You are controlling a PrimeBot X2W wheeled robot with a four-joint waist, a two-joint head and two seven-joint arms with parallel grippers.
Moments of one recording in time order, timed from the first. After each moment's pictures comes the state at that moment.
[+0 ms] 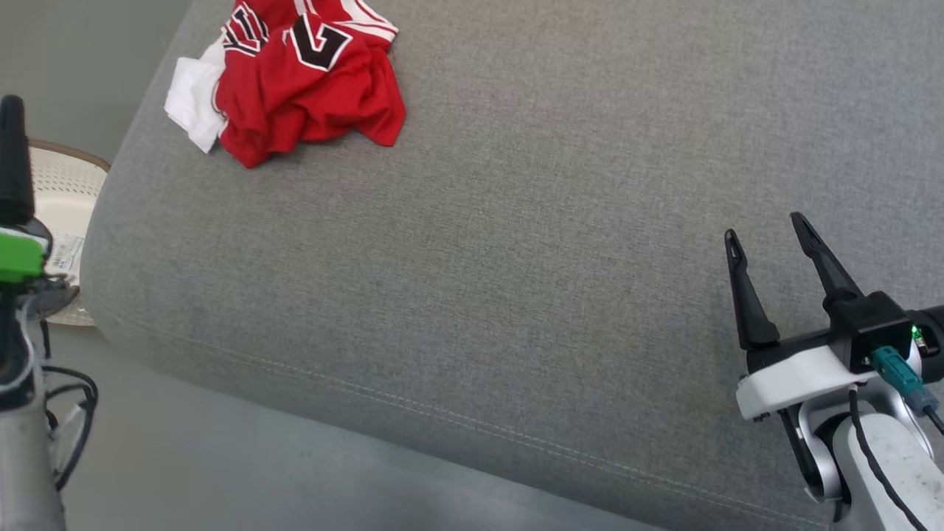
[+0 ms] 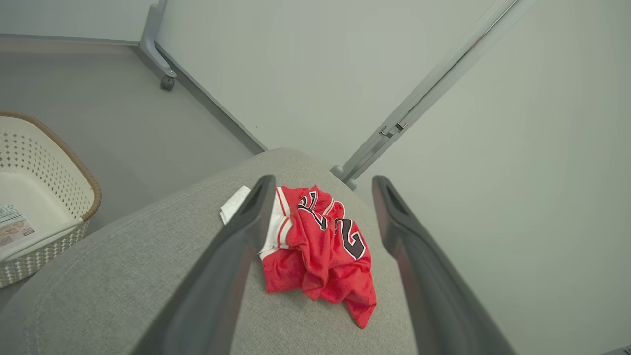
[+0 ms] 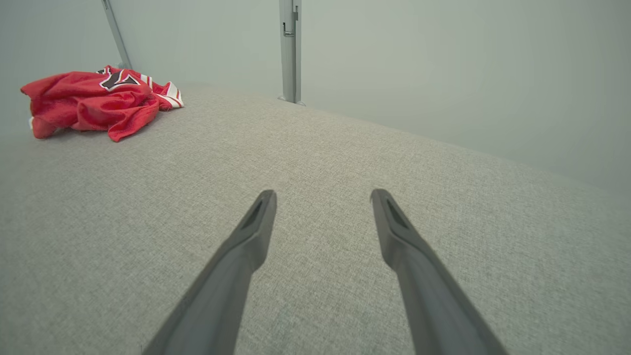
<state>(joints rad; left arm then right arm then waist) -0.42 0.22 0.12 0.11 -1.04 -0.01 0.11 -0.03 -0.25 0.23 -0.09 0.06 -0.12 -0.12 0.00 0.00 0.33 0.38</state>
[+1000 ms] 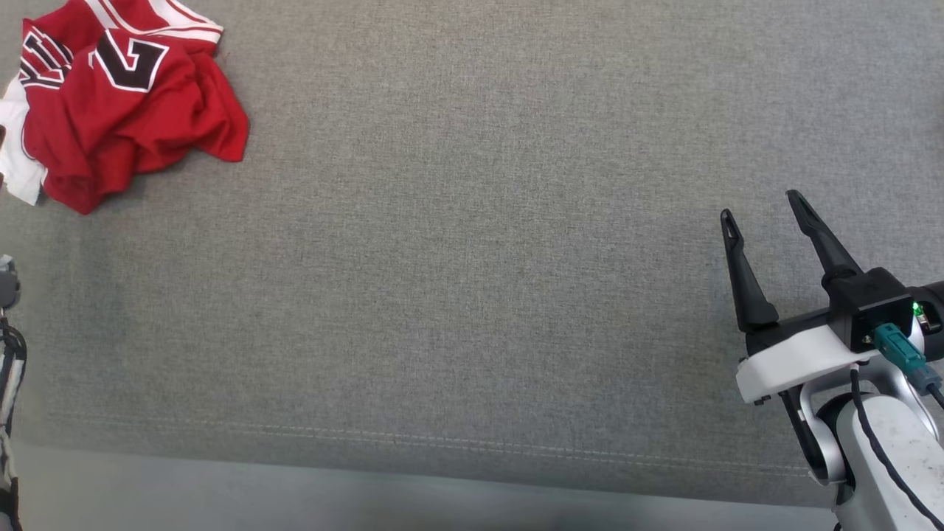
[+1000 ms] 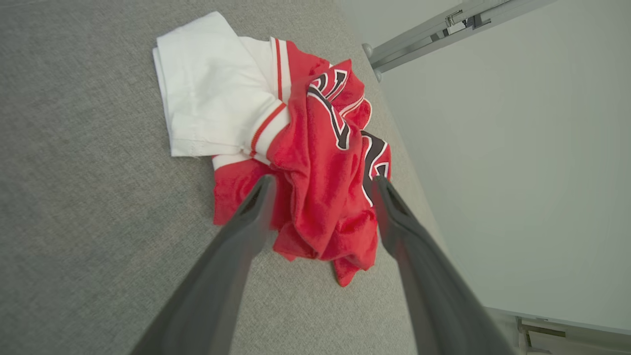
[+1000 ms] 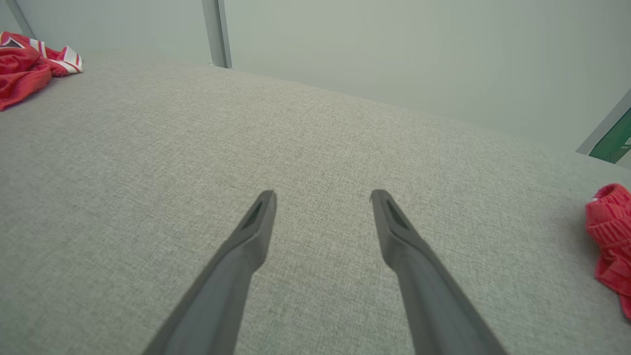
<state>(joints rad) -0.64 0.29 0.21 0.54 -1.24 0.05 0.41 -0.08 -0.26 0.24 -0.10 0.06 -0.11 -0.08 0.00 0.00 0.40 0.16</state>
